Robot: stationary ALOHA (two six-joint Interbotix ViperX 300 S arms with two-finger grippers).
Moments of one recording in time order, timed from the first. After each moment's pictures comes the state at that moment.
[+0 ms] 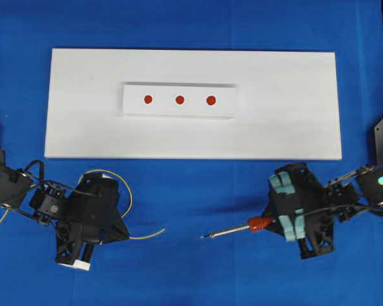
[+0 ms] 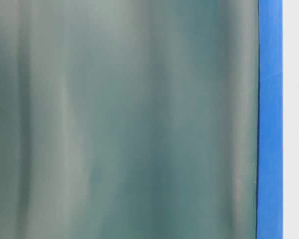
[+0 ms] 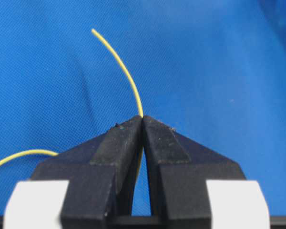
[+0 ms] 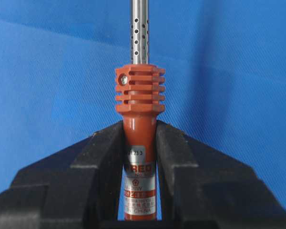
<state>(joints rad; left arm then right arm) -0.42 0.03 0.87 0.00 -0.27 -0.27 0.41 -0.10 0.93 -0.10 0.04 0.48</state>
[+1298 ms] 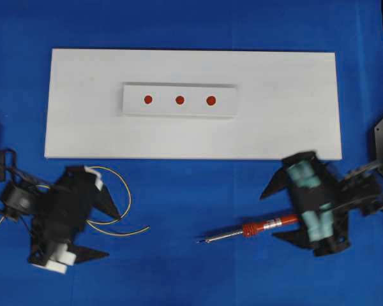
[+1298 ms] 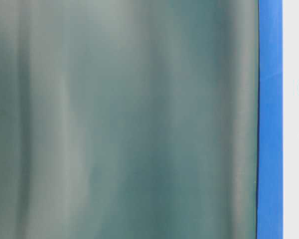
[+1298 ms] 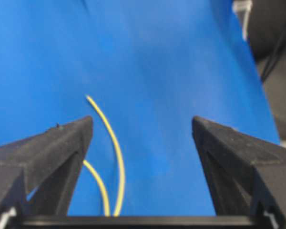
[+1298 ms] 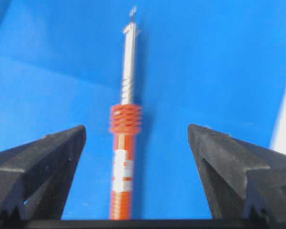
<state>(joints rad) -0.42 -0.27 0.84 0.00 0.03 -0.26 0.39 -0.37 0.85 -0.19 0.29 0.46</state>
